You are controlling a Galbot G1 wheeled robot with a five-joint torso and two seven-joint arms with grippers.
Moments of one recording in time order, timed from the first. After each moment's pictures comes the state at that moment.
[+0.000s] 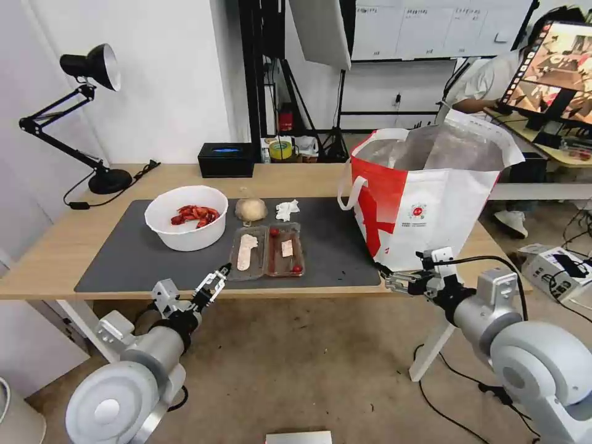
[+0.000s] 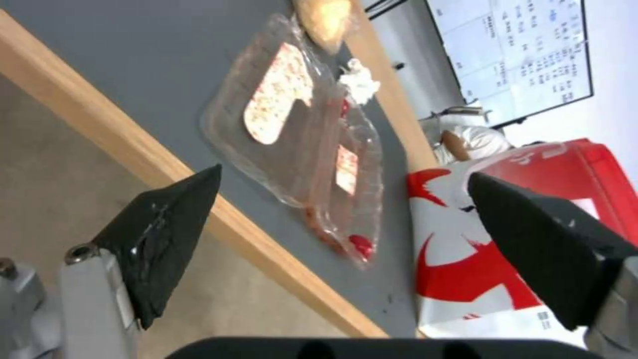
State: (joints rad) left arm 1.44 -1.30 -0.56 -2.37 -1.49 0.39 -0.63; right arm -1.34 0.93 0.57 2.33 0.70 -0.72 0.13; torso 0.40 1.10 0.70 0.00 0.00
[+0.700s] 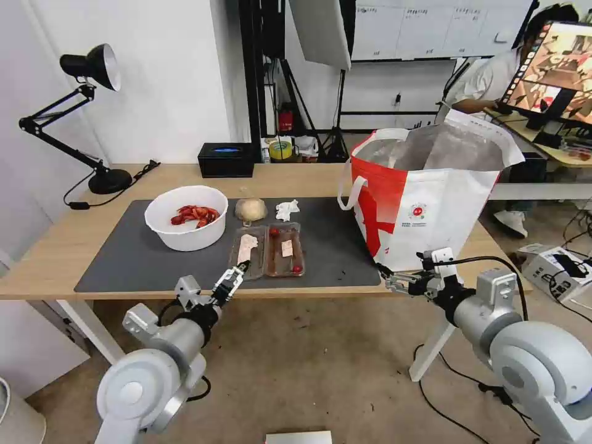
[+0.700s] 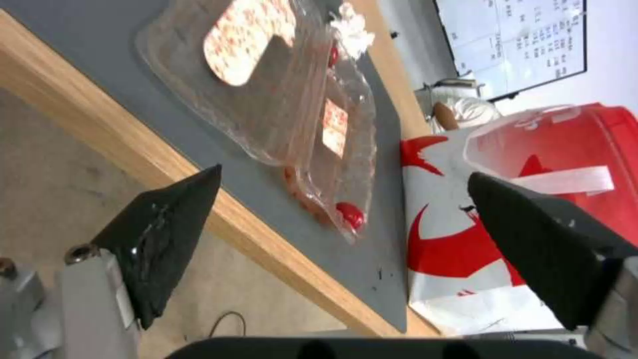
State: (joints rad) left arm 1.36 -1.32 -0.45 -2.28 -1.48 0.38 -0.63; right arm -1.34 0.93 0.58 2.32 0.70 -0.71 0.13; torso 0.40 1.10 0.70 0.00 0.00
